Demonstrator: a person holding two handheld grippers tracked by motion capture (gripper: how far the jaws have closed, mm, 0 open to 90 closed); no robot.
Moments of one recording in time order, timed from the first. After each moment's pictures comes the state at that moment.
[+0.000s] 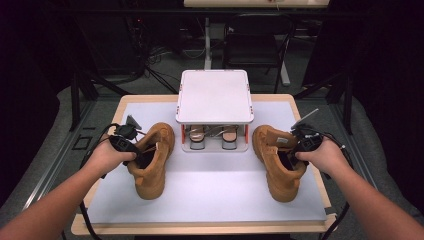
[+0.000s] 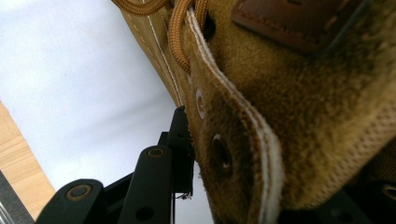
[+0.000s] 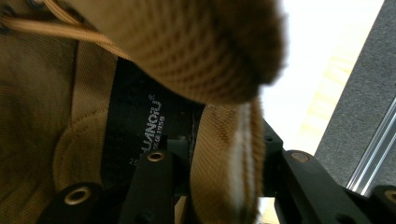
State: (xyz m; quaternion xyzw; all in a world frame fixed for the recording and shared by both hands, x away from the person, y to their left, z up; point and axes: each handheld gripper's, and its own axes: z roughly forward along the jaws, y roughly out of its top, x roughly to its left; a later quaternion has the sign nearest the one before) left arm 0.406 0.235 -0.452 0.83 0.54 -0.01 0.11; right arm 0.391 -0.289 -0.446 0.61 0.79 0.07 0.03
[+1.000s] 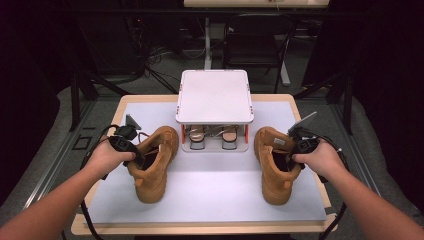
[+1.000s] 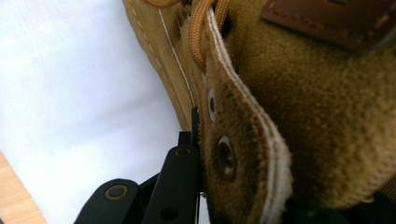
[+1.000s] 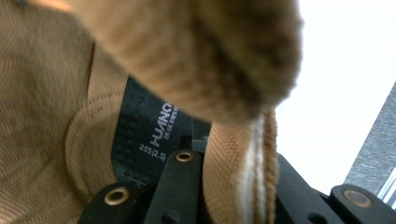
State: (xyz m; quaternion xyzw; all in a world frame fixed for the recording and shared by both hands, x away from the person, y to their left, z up) left arm 0.402 0.232 -0.449 0.82 0.55 -0.04 0.12; right arm 0.383 -0.278 -0.446 0.63 0.77 0.08 -0.03
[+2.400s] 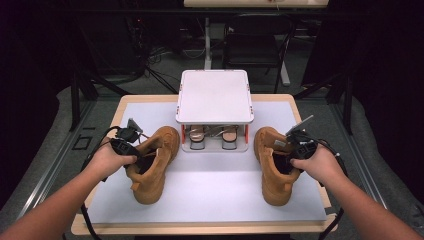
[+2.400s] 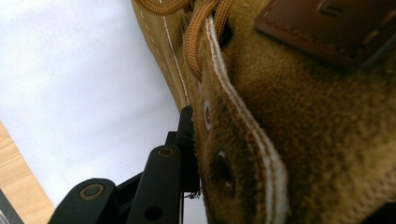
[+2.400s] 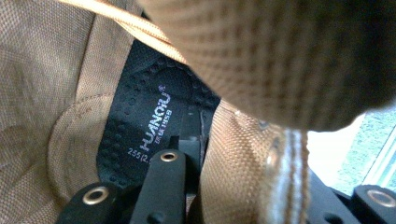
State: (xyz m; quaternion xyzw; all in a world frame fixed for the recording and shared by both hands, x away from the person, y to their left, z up) left arm 0.399 0.232 -0.455 0.83 0.54 -0.01 0.12; right arm 0.375 -0.273 -0.451 0.60 0.79 0.07 0.01
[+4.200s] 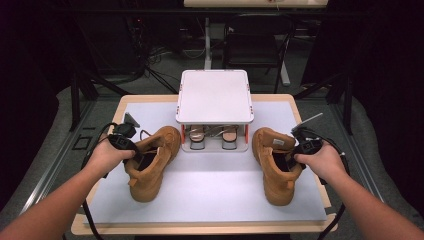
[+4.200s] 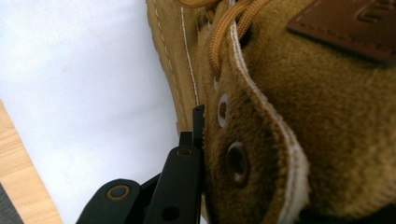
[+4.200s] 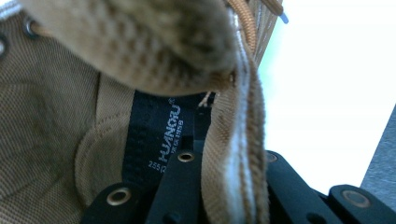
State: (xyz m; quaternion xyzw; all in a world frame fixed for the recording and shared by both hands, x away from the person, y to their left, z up) left arm 0.409 0.236 -0.446 0.81 0.57 -0.01 0.13; right arm 0.381 -0.287 -0.445 0.64 0.76 0.12 -0.04
